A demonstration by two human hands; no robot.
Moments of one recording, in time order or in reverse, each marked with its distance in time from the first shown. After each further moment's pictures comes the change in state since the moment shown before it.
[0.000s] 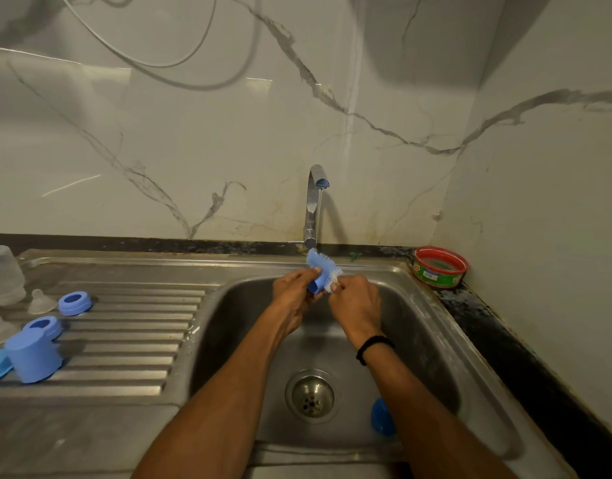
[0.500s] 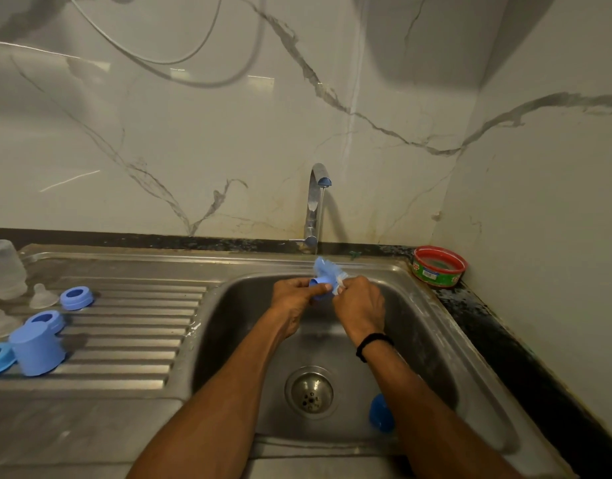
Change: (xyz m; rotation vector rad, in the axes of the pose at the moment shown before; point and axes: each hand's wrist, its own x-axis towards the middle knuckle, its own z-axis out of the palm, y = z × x) left_hand -0.004 -0.010 -0.013 0.225 -0.048 0.080; right_hand -0.007 0.000 -0.001 -0.067 0.016 0.043
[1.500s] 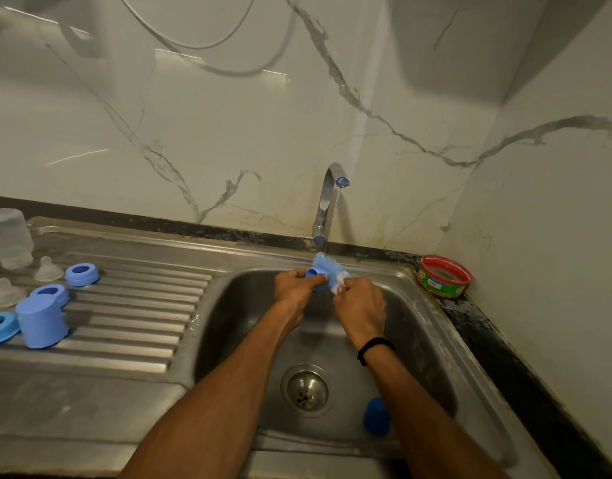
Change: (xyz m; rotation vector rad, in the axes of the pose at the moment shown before) left_hand 0.008 0.003 0.004 -0.009 0.207 0.034; right_hand -0.004 -0.010 0.005 0.001 0.009 0.036
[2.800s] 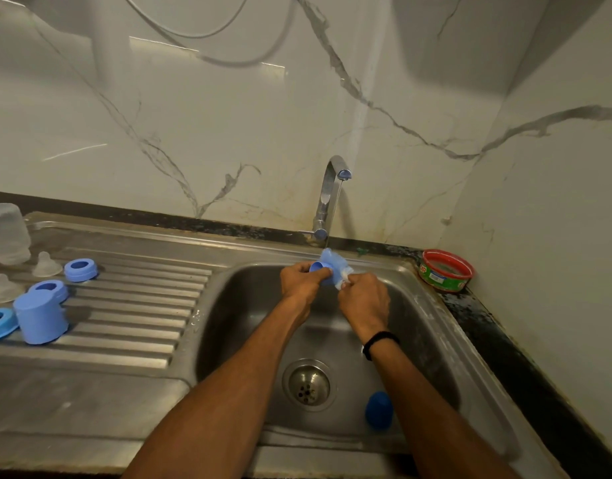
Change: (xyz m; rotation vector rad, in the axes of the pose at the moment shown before) left_hand -0.006 0.002 0.007 -0.029 0.021 0.020; right_hand 0.000 -0.002 -0.005 -0.008 -0.033 0.036
